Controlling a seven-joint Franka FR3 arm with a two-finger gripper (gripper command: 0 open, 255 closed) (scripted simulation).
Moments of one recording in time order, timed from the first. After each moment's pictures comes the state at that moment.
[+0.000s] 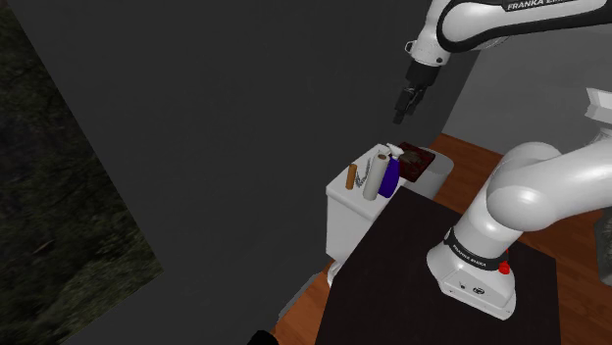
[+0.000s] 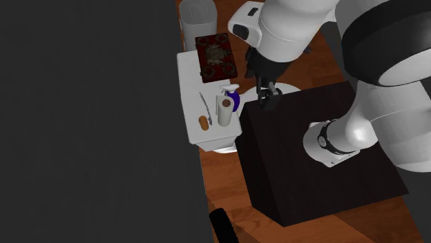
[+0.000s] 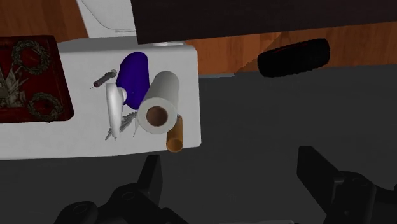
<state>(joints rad) -0.09 -0.77 -0.33 -2.64 -0.19 1.94 -0.24</state>
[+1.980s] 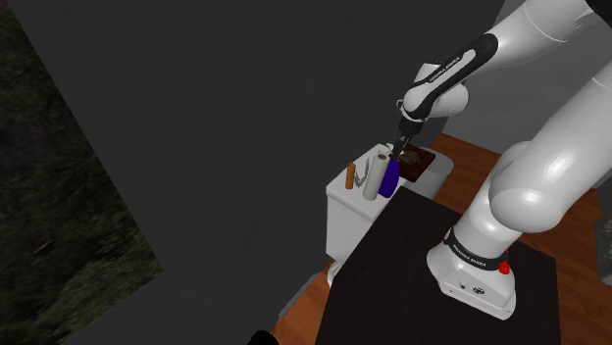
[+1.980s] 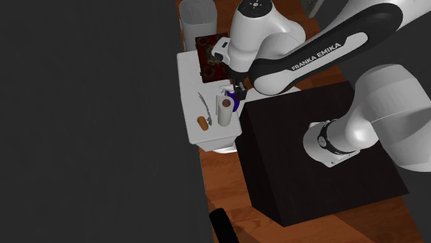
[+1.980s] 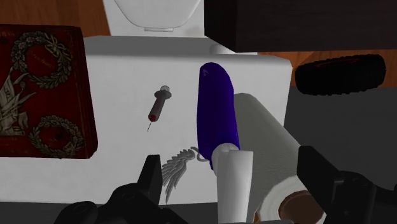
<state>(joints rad) -0.02 -0.16 -0.74 -2.71 -0.16 2.61 -0.66</state>
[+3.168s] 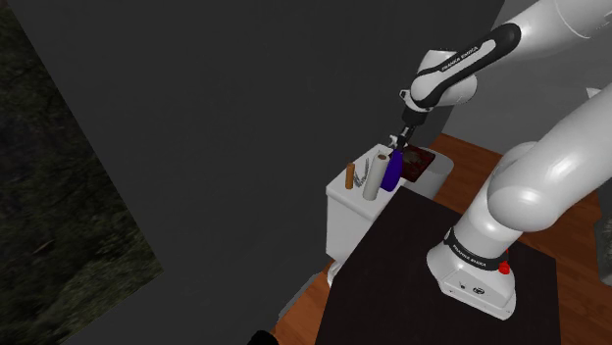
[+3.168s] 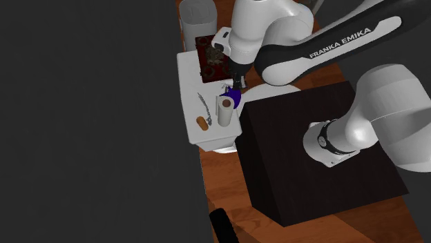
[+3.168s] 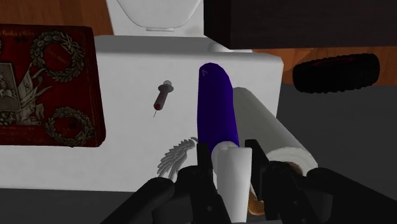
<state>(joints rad) -0.07 -0.28 -0.70 -2.69 -0.24 2.49 -0.59</state>
